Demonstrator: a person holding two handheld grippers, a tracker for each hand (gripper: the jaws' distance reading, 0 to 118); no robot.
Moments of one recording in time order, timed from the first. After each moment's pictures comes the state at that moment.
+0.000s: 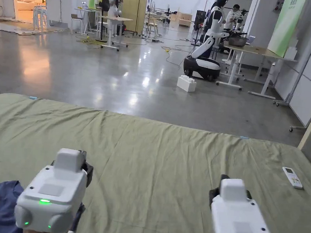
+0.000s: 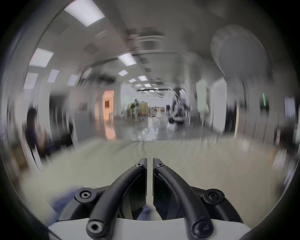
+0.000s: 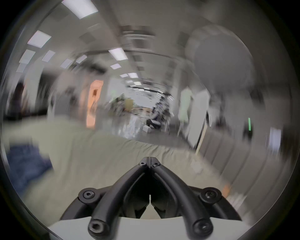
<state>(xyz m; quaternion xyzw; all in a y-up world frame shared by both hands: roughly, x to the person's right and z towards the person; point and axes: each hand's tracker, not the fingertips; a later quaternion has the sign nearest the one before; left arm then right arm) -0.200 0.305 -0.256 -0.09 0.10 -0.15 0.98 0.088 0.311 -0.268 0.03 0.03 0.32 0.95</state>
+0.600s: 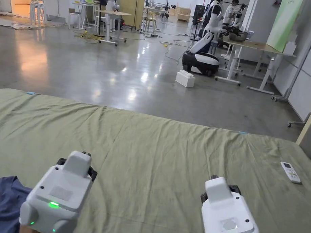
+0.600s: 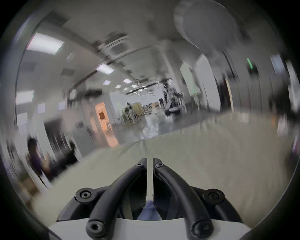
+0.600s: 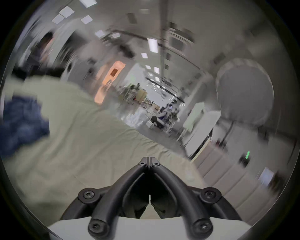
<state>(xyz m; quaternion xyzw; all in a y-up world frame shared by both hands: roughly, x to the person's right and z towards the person) -0.198 0.316 -0.244 -0.08 0.08 -0.06 0.99 0.099 0.303 -0.273 -0.05 0.03 0.26 0.96</state>
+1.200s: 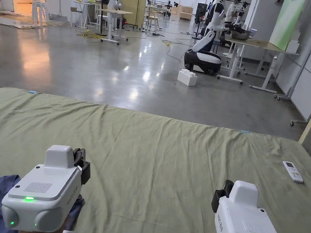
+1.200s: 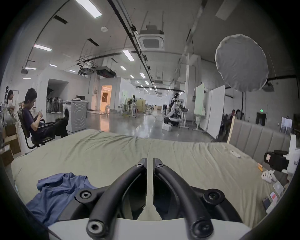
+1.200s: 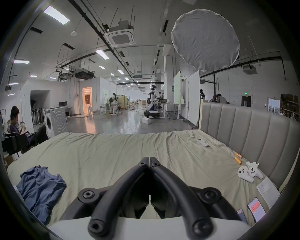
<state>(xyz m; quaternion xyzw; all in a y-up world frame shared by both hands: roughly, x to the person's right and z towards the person) -0.224 0.311 -0.243 -0.10 0.08 0.04 0.99 0.121 0.294 -0.265 -0.09 -0.03 0.02 1.00</state>
